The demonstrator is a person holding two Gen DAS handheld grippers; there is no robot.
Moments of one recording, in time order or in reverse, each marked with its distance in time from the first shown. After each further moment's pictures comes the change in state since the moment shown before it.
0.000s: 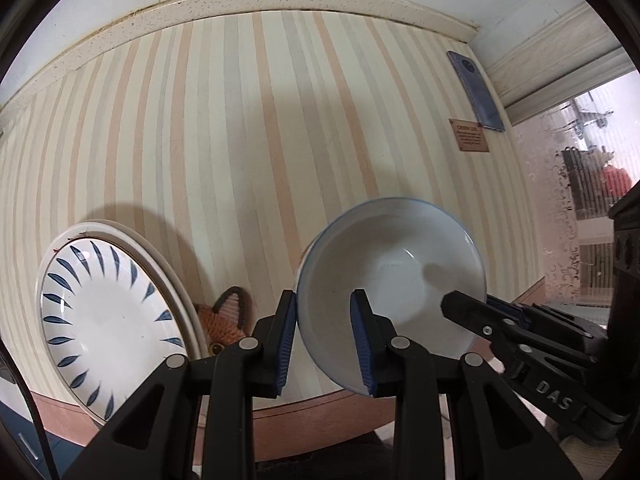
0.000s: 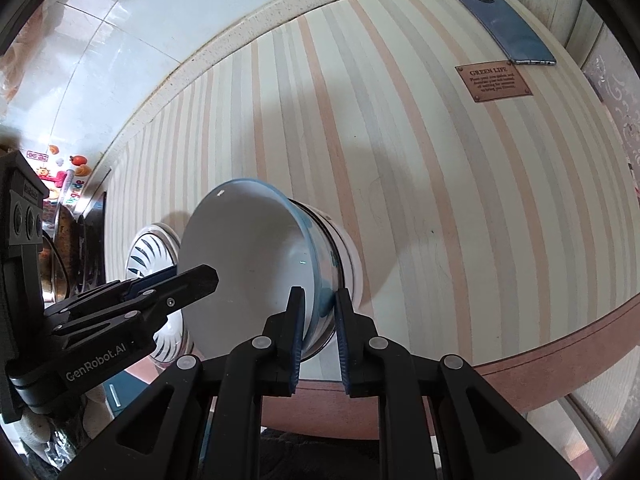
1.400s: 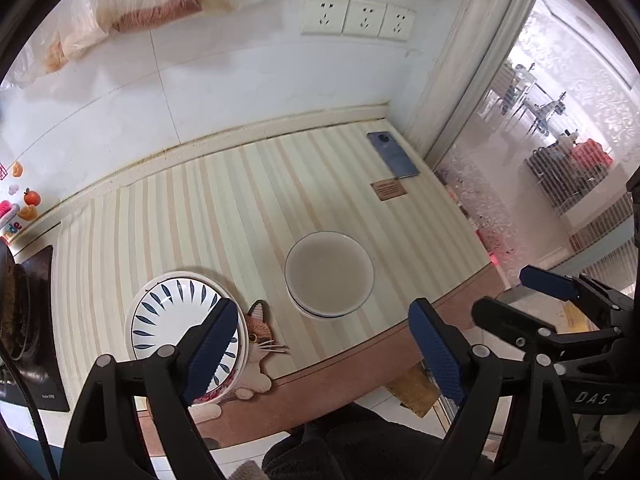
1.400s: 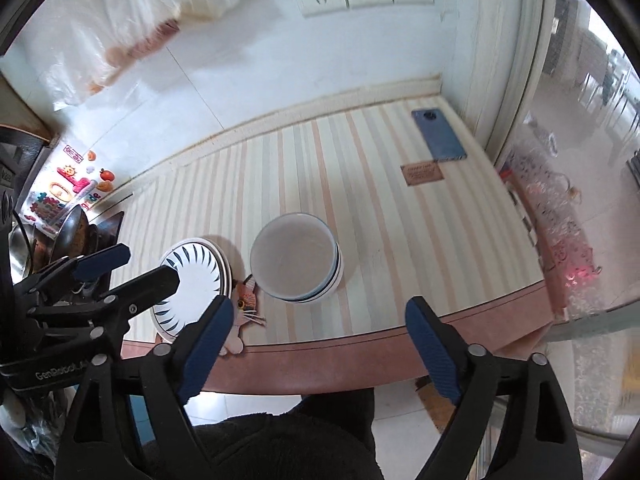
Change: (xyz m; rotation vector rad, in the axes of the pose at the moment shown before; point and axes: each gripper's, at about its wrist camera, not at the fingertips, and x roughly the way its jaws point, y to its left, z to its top) left arm -0.179 -0.043 -0.100 0.217 -0.354 0.024; right arm -0.188 0.068 -0.122 -0.093 -0.349 -0.153
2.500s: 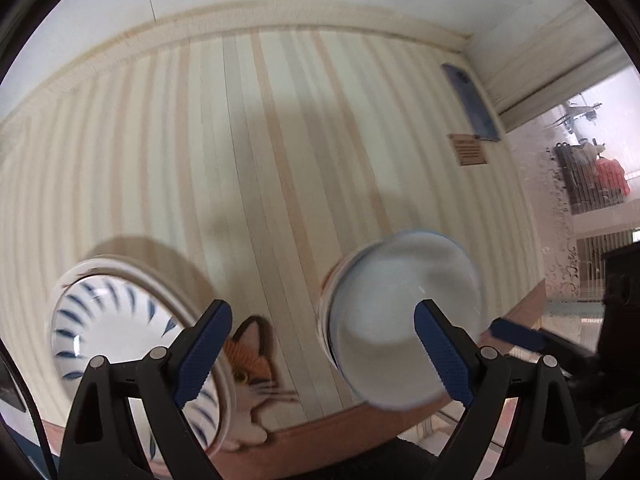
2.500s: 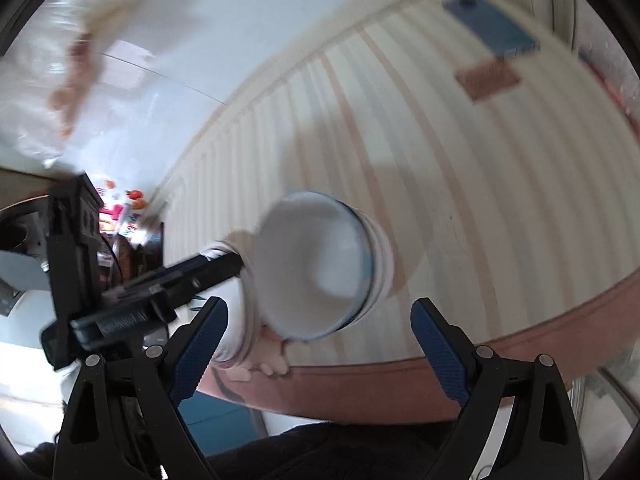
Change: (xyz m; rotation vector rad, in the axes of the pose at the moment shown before) left arm 0.211 0.068 0.035 -0.194 0.331 -0.053; right arm 0.175 -0.073 0.020 0.234 0.244 0.363
